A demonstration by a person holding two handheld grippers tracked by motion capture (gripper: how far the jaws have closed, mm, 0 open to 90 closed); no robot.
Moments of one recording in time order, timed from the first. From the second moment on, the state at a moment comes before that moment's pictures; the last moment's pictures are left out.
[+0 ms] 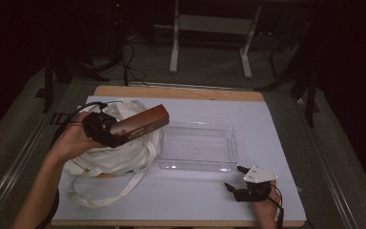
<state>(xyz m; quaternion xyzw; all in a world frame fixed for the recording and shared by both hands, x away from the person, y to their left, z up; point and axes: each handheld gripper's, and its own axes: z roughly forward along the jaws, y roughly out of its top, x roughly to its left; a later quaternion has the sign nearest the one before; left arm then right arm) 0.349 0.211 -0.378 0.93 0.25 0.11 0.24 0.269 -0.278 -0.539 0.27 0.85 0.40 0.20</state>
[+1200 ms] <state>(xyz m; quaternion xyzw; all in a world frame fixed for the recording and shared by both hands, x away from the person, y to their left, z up) 0.358 0.176 -0.376 0.95 0.18 0.10 0.24 0.269 -0.278 -0.539 0.27 0.85 0.40 0.20</state>
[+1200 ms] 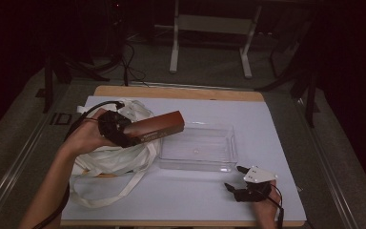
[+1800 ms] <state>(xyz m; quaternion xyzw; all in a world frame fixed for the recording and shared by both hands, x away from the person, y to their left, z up) 0.362 0.160 -0.376 0.95 0.16 0.10 0.25 0.269 -0.278 -0.539 0.27 0.85 0.40 0.20</state>
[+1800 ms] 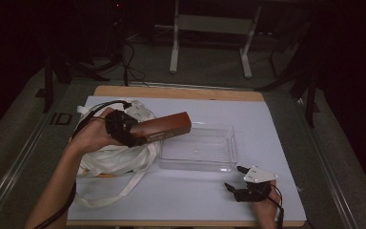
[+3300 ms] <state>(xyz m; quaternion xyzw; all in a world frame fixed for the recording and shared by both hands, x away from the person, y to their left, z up) 0.369 0.127 -0.376 0.96 0.11 0.08 0.25 0.270 -0.278 -0.539 0.27 0.85 0.40 0.20</state>
